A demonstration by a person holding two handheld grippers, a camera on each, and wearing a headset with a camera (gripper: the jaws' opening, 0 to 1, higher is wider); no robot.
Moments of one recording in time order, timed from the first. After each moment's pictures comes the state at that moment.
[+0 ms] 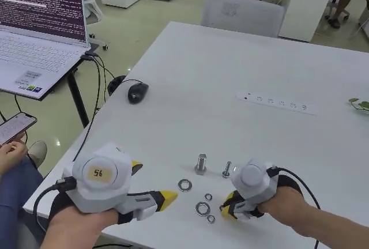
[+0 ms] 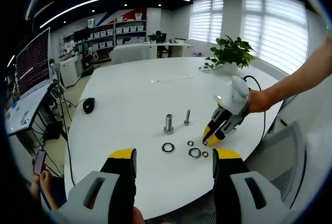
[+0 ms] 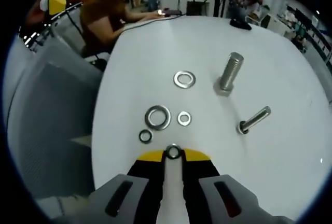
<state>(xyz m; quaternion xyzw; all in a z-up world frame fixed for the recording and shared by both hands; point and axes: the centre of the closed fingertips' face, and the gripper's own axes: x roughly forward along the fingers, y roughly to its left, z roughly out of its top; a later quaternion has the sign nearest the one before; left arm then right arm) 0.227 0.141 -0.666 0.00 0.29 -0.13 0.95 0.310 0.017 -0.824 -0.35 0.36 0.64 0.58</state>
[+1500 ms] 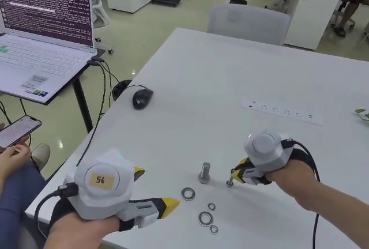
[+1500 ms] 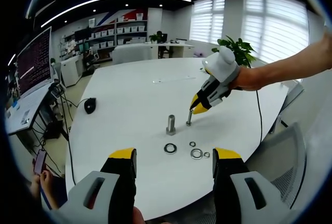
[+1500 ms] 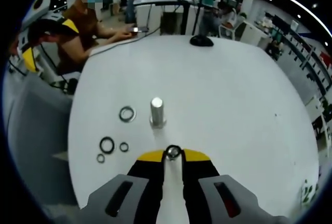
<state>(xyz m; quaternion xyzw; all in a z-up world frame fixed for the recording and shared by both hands) 0.228 0.146 -0.664 0.00 0.29 -0.13 0.95 0.403 0.045 -0.761 -0.36 0.31 0.58 0.66</state>
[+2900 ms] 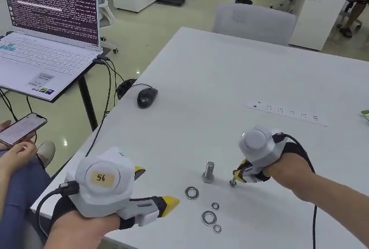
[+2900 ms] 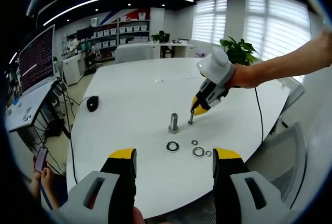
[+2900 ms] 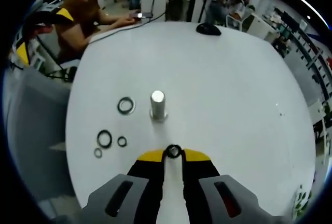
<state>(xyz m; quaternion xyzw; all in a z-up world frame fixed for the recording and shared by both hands) 0.225 0.153 -0.666 -0.01 0.29 -0.12 0.95 0.405 0.048 -0.777 -0.40 0.34 0.58 0.62</state>
